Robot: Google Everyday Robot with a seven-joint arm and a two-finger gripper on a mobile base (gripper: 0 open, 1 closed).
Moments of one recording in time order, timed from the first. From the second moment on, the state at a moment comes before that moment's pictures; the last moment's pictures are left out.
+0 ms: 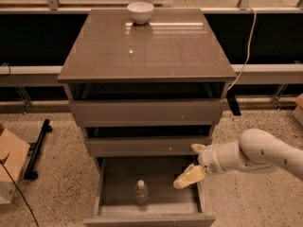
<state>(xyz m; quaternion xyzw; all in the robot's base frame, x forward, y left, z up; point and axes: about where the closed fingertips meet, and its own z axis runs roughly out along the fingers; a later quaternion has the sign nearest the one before) 0.494 -0.127 0.575 -0.42 0.80 0.30 0.29</state>
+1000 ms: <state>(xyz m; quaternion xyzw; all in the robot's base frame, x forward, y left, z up) 0.489 -0.071 0.512 -0.44 0.79 0.32 0.29</state>
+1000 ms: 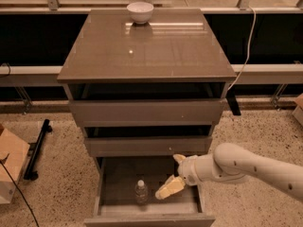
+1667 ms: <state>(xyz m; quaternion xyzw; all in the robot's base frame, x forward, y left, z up) 0.500 -0.018 0.430 -0.42 0.79 0.34 0.30</state>
